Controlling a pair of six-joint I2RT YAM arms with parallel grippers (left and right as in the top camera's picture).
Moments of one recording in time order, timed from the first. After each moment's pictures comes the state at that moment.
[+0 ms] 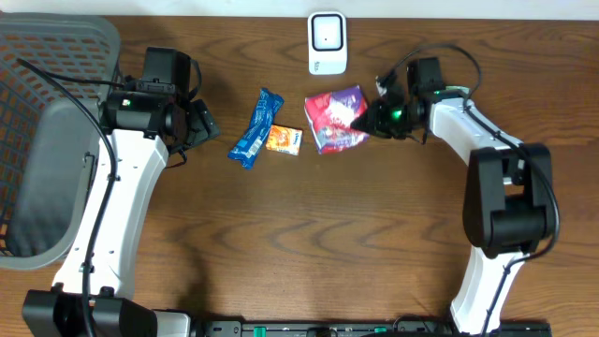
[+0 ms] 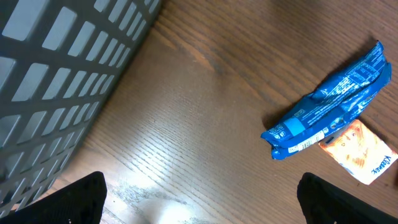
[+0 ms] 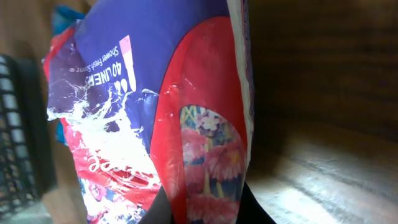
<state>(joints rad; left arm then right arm) -0.10 1.54 1.45 -1.13 -0.22 -0.56 0.13 2.10 1.42 -0.49 -0.67 0.31</state>
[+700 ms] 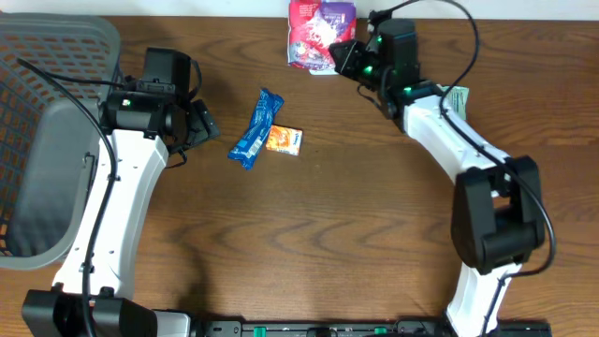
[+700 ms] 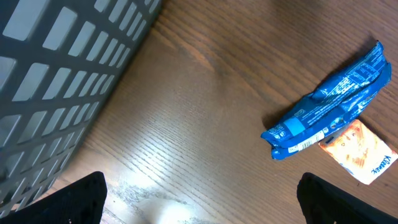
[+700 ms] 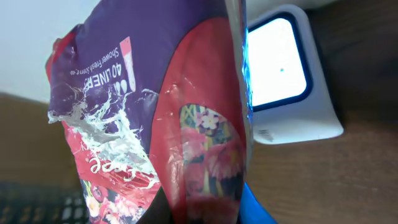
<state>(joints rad) -0.10 1.54 1.45 -1.14 -0.22 -0.56 0.29 2.03 1.49 0.06 -0.30 0.73</state>
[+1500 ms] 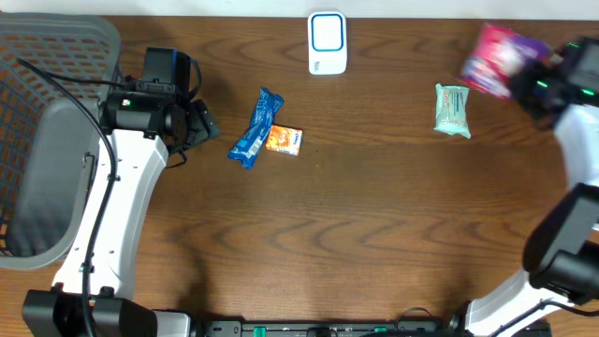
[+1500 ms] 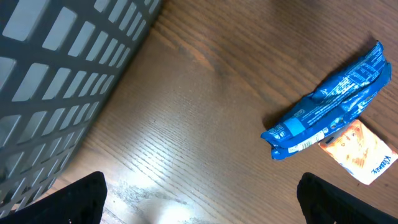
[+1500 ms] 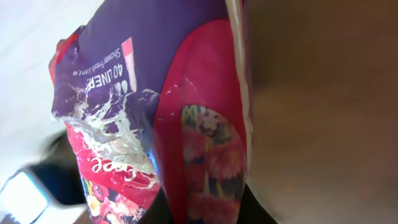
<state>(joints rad) -0.10 1.54 1.45 -1.13 -0.22 -0.56 -0.41 1.89 1.49 -0.45 -0.27 0.53</state>
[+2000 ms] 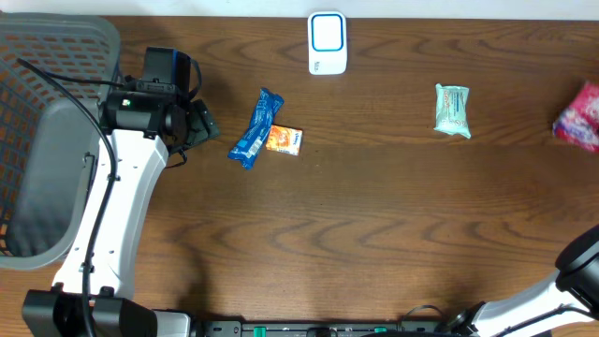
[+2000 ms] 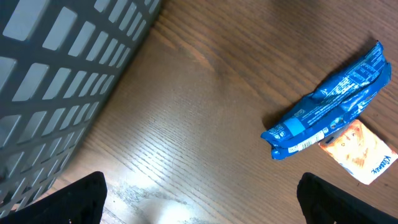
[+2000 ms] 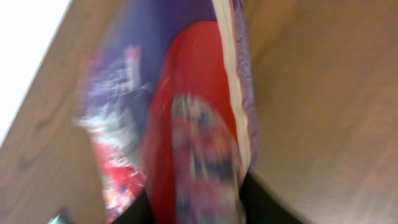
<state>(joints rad) -0.10 1.54 1.45 -1.14 -0.22 -0.56 -0.78 1.93 1.49 -0.45 -0.20 0.39</state>
